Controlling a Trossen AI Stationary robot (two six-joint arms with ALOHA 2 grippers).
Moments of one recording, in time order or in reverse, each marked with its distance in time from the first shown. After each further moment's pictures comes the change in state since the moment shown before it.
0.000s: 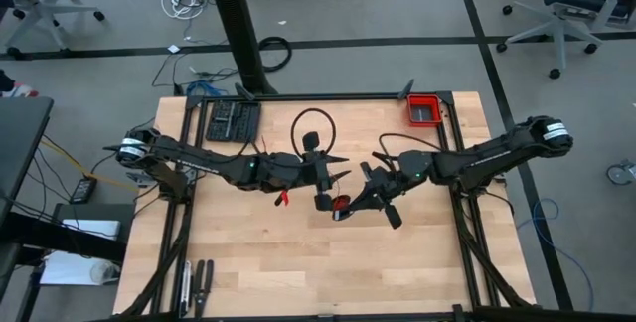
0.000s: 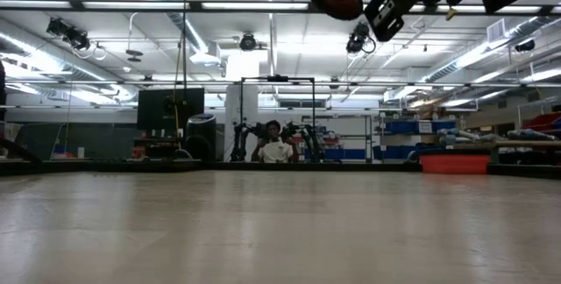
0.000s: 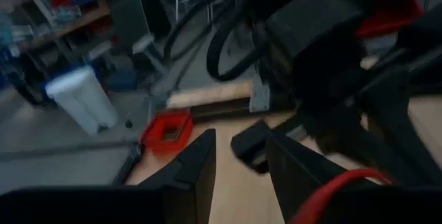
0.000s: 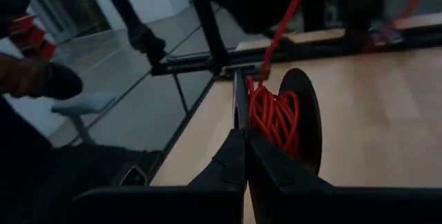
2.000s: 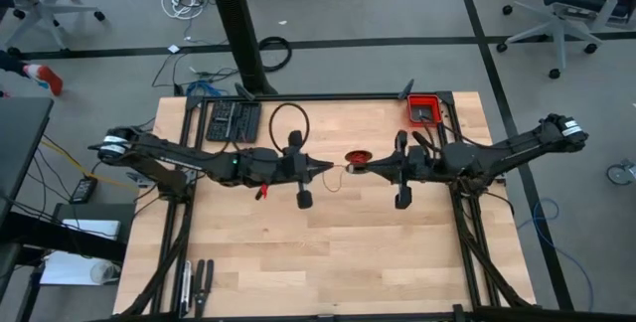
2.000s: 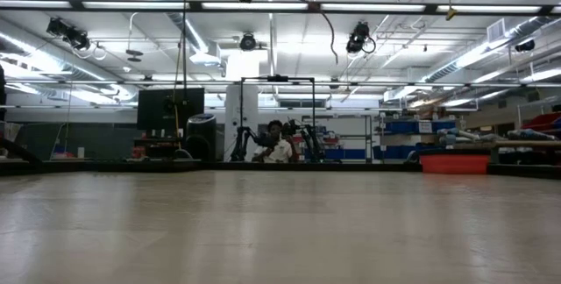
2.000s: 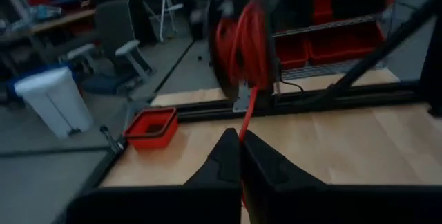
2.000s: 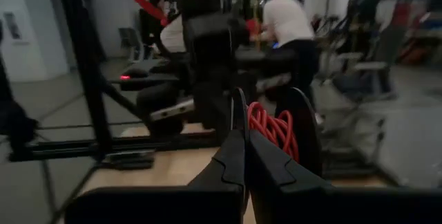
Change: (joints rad) left arm 0.020 -0.162 -0.224 0.105 0.105 -0.082; right arm 0.112 -0.304 0.001 -0.049 0.610 -0.193
